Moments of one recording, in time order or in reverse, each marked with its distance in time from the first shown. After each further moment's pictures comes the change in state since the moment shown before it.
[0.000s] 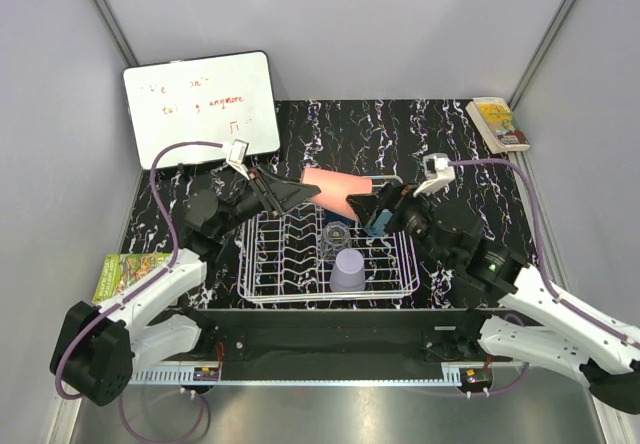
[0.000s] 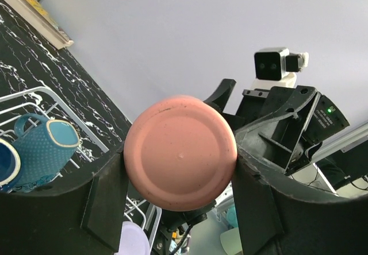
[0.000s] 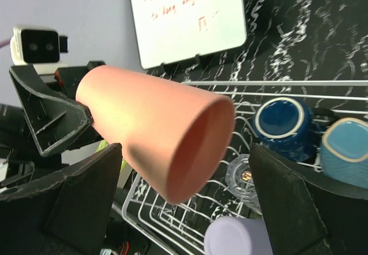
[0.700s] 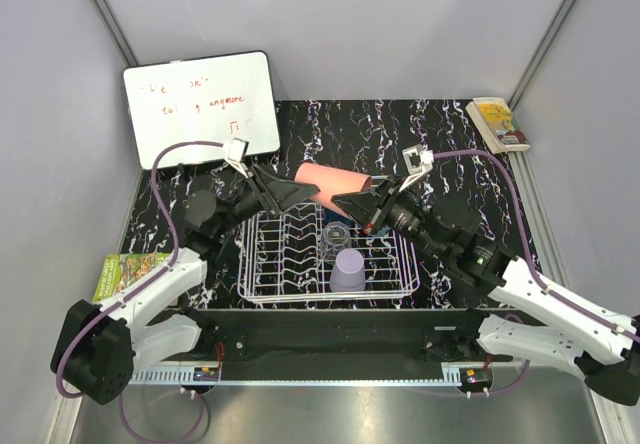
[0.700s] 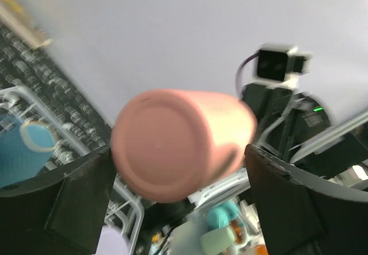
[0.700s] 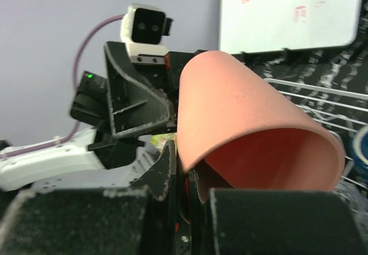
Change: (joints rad) left arm 0.011 0.001 0.001 0.074 0.022 -0.103; right arm 0.011 0.102 0.031 0.231 -0.287 0.038
